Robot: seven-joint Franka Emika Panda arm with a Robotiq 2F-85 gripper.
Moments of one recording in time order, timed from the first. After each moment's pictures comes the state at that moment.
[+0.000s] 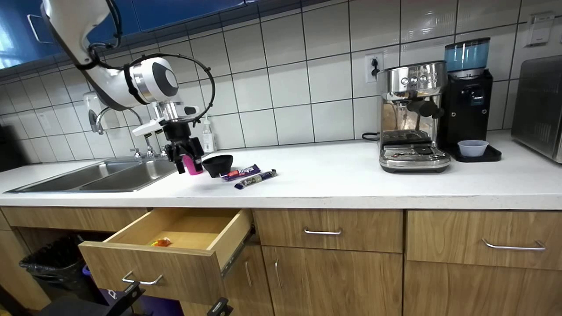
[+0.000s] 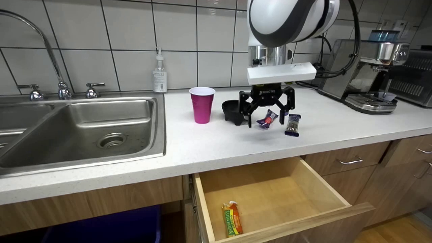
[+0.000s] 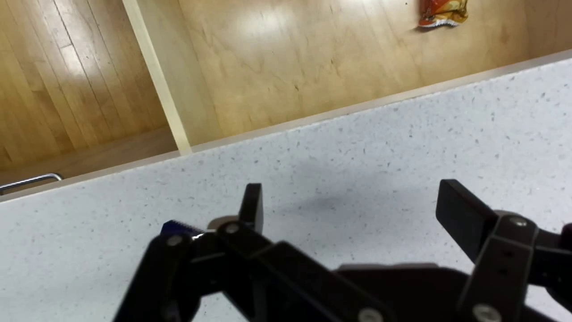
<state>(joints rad) 0.32 0.40 0.04 -1.94 -0.16 2.23 0.62</state>
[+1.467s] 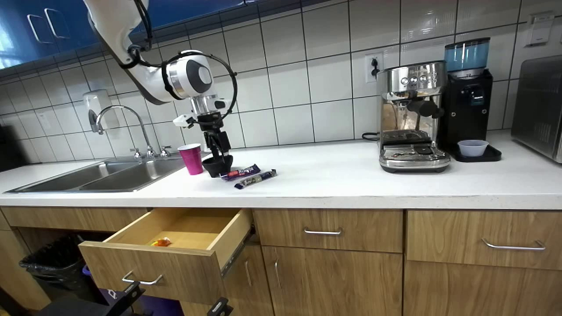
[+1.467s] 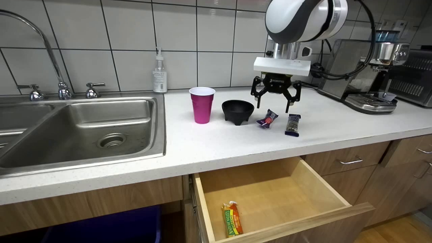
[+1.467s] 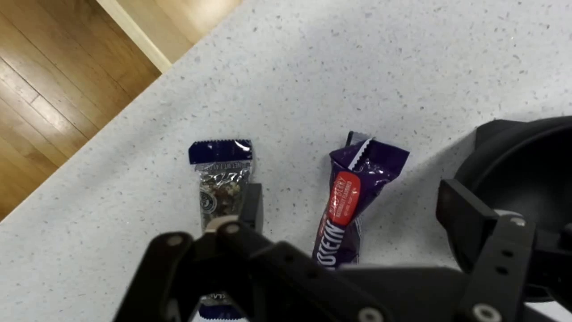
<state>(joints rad) 0.24 0.48 -0.04 -1.82 -0.06 2.32 0.79</state>
